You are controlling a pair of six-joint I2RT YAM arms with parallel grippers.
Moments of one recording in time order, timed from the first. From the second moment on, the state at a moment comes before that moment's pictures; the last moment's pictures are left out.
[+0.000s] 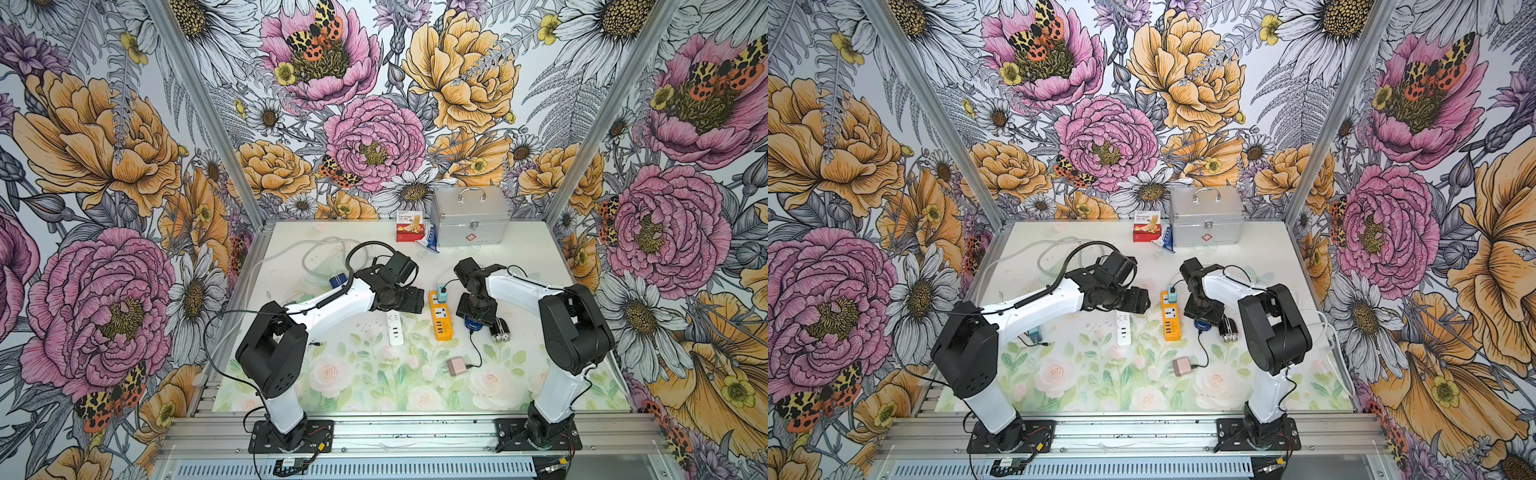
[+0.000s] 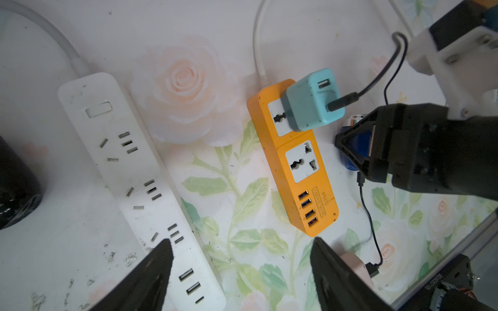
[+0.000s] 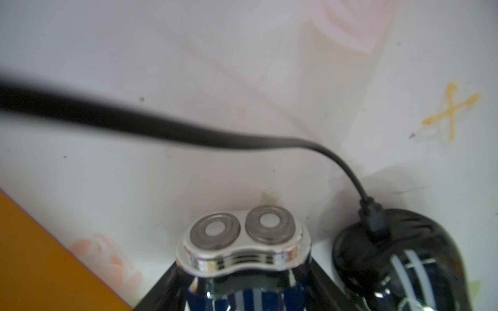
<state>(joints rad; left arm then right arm) -0.74 1.73 1.30 -0.63 0.07 -0.50 0.38 1.83 1.16 -0.87 0.10 0.80</state>
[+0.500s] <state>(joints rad) -0.82 1.74 1.35 -0.63 0.07 -0.50 0.38 1.82 1.15 -0.84 0.11 0.73</state>
